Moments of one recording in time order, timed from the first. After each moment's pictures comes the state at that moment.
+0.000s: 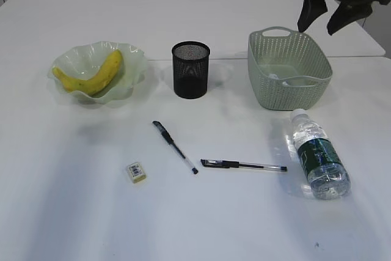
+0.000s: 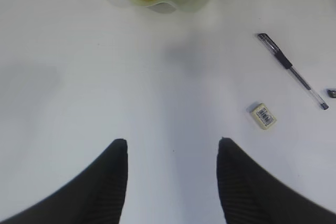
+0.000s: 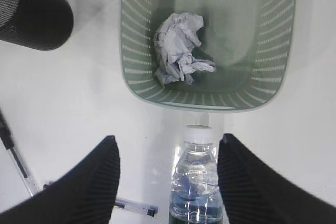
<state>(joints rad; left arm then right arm) -0.05 1.30 -1.15 -0.20 0.96 0.06 0.08 1.99 -1.96 0.12 1.23 0.04</state>
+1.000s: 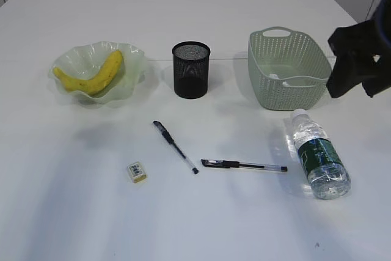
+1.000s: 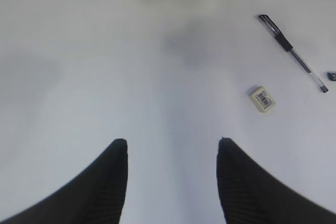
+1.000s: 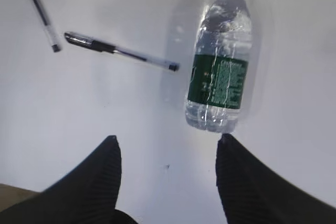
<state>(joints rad) -0.05 1.30 -1.15 -0.20 1.01 0.05 0.20 1.48 -1.32 0.11 1.18 0.02</state>
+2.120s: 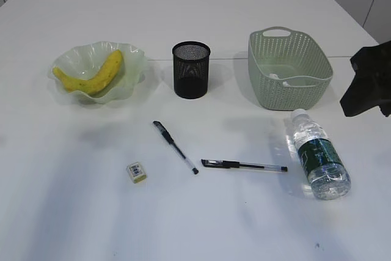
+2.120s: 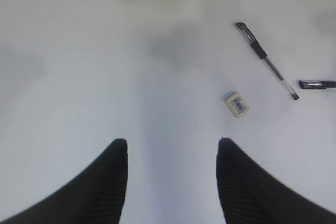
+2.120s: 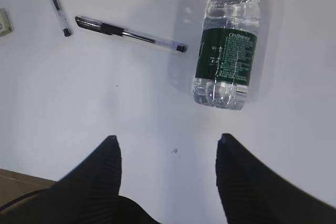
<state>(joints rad) -0.05 1.30 -1.15 -0.27 1.01 0.04 0.20 1.31 -1.14 0.15 1.12 0.02</state>
